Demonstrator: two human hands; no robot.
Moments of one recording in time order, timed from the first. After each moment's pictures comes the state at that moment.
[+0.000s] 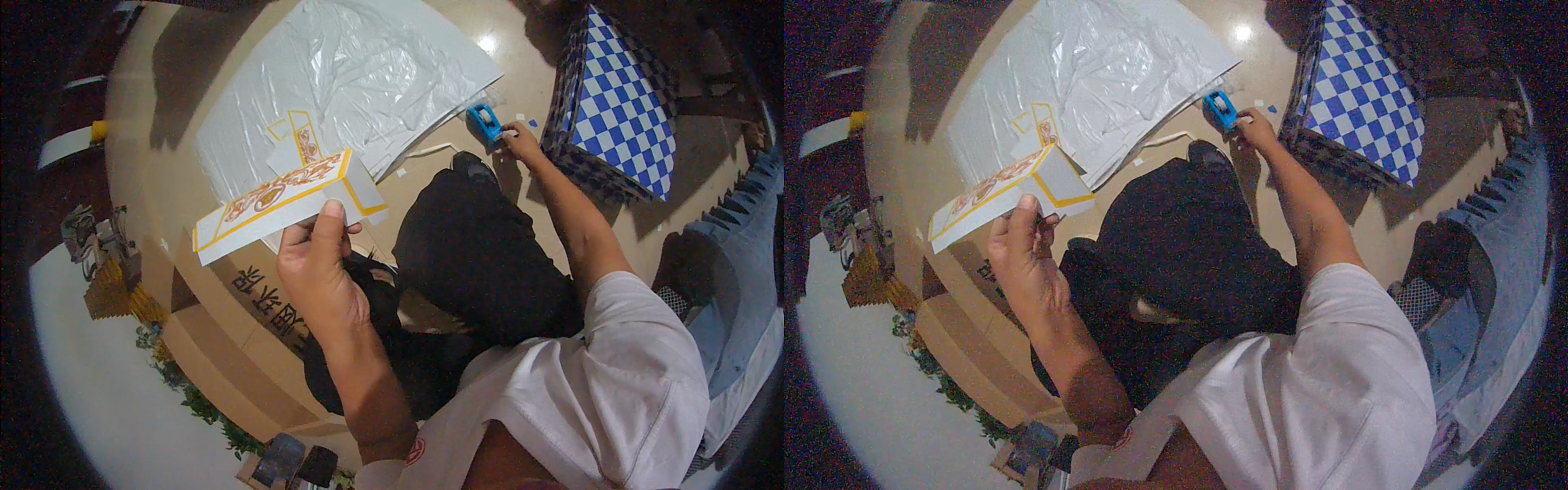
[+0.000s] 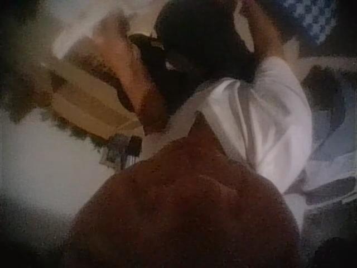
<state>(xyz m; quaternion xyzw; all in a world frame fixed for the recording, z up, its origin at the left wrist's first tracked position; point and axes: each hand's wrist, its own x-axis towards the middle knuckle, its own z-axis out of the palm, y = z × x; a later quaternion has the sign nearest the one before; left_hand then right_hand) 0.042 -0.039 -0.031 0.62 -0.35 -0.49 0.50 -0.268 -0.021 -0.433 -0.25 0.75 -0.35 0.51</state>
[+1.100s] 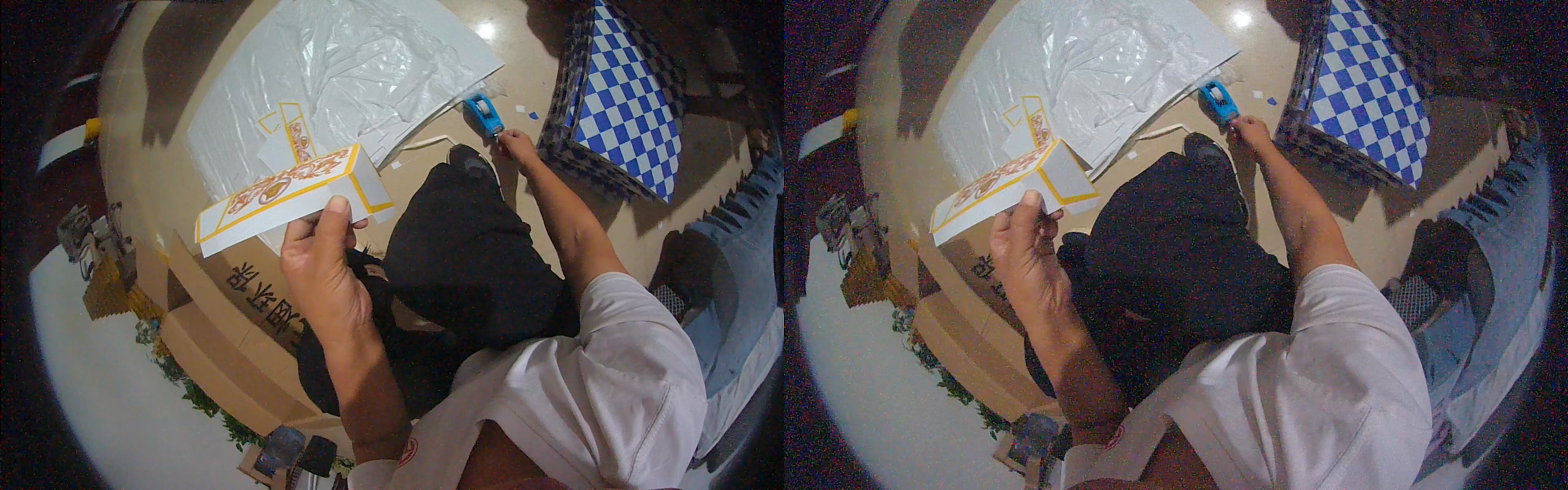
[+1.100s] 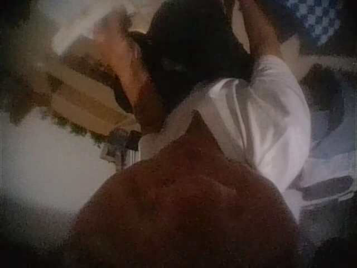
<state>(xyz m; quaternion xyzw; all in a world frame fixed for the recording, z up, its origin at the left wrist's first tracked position) 0.028 -0.048 -0.043 0.62 -0.35 -0.52 0.47 -0.251 -0.008 -0.451 -0.09 0.68 -0.45 0.58</state>
